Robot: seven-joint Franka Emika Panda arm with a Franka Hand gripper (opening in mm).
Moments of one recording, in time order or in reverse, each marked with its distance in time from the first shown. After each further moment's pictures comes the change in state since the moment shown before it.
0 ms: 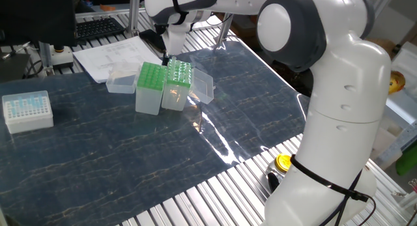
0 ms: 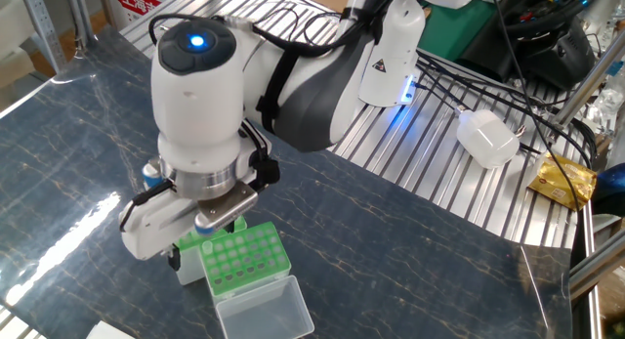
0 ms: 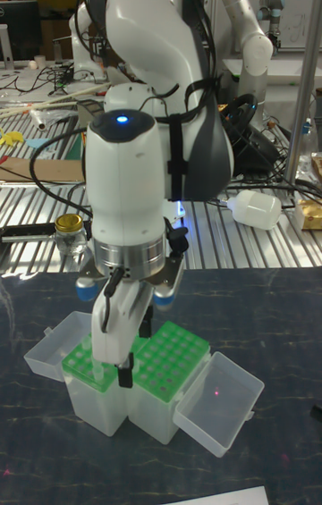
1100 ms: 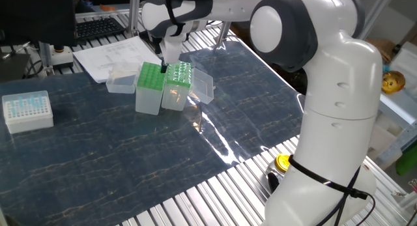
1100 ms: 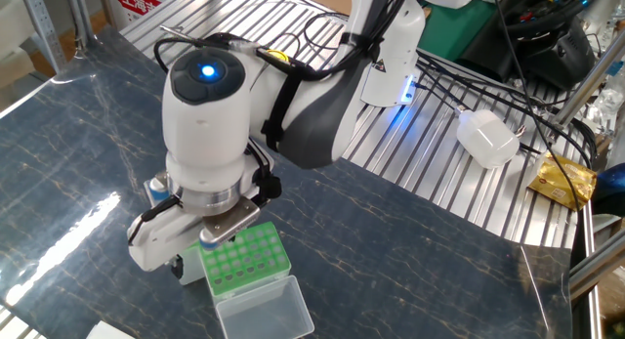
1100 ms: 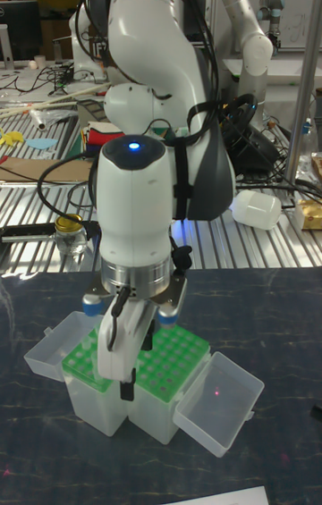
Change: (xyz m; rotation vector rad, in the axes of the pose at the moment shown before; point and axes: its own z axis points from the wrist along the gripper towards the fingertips) arm 0.001 -0.004 0.026 0.000 -0.031 0.002
